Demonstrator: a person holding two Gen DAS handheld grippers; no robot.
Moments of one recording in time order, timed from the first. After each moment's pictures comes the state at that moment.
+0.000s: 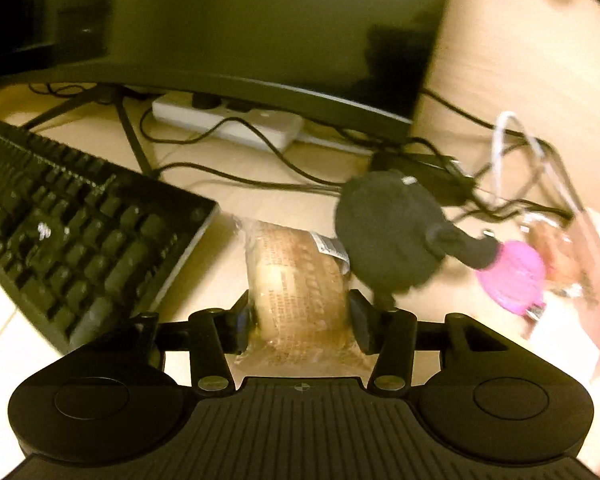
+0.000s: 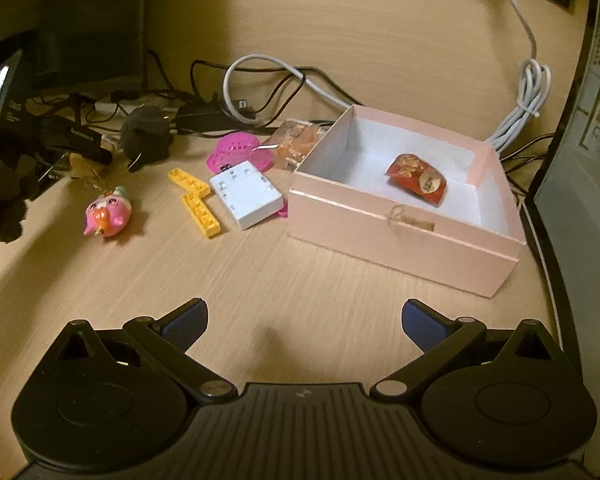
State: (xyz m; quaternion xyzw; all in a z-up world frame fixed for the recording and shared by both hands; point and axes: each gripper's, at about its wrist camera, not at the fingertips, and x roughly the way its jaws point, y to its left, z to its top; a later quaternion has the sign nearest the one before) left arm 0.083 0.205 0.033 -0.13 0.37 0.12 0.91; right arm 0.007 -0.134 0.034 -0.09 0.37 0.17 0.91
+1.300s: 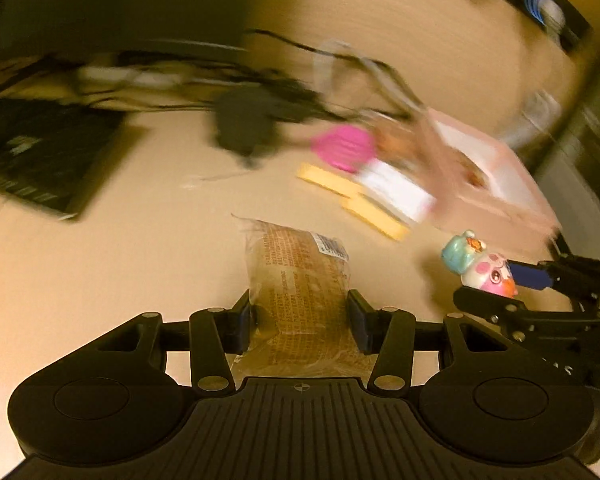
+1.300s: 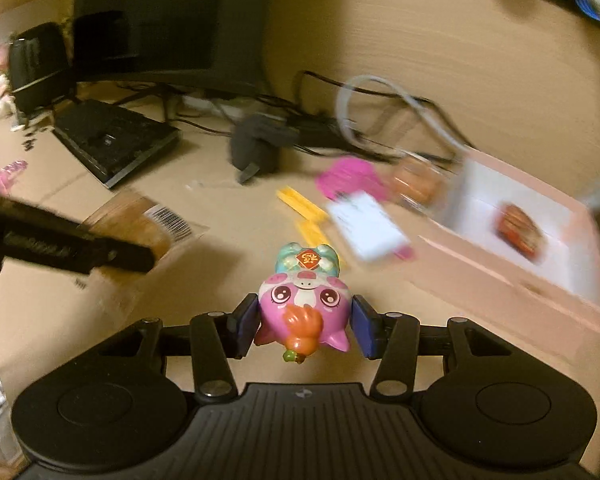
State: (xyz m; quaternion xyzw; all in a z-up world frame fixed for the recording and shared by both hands) left arm -0.026 0.111 0.064 -0.12 0.41 -0.03 0.90; right arm -0.017 -0.087 0.057 -0.13 0.36 0.24 0.89
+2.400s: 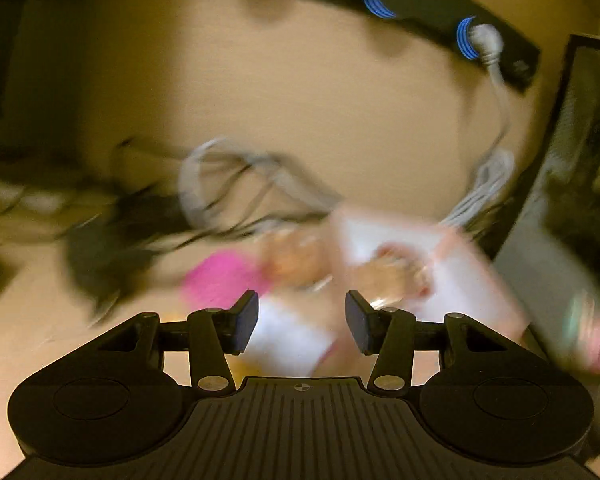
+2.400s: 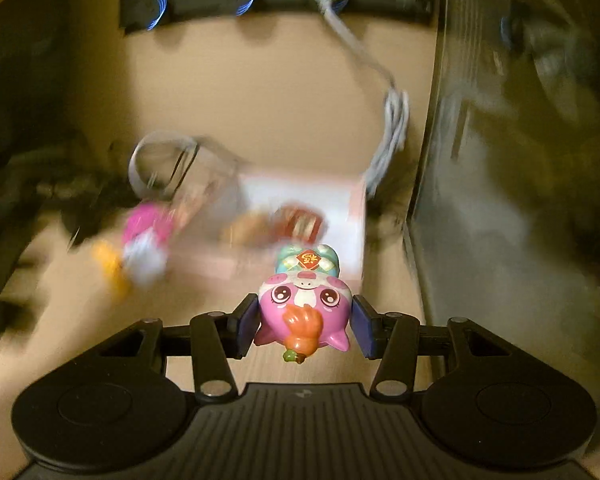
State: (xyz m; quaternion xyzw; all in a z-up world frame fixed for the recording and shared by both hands) left arm 0.057 0.037 0.075 -0.11 0.29 -0.04 0.95; right arm 0.017 -0.224 0.108 -0.04 0.27 0.08 0.96
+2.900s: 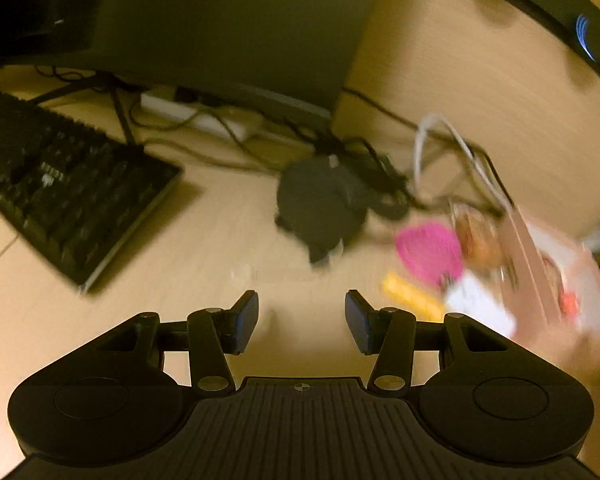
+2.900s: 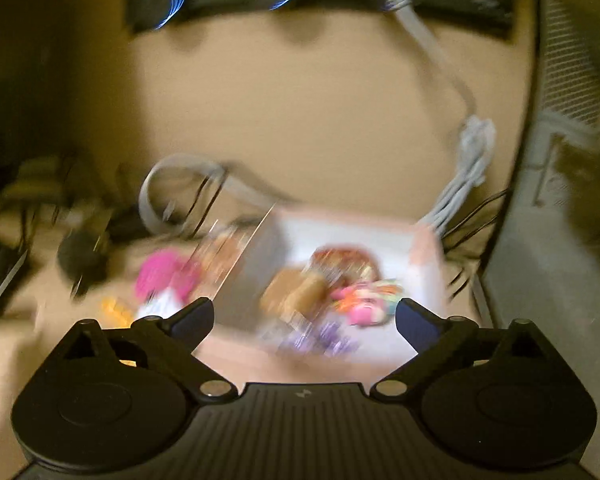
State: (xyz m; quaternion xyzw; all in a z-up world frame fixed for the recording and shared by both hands) left arm 0.050 0.164 0.054 -0.18 0.34 0.12 0.92; right arm 0.061 -0.162 0.072 -0.06 0.30 0.13 0.94
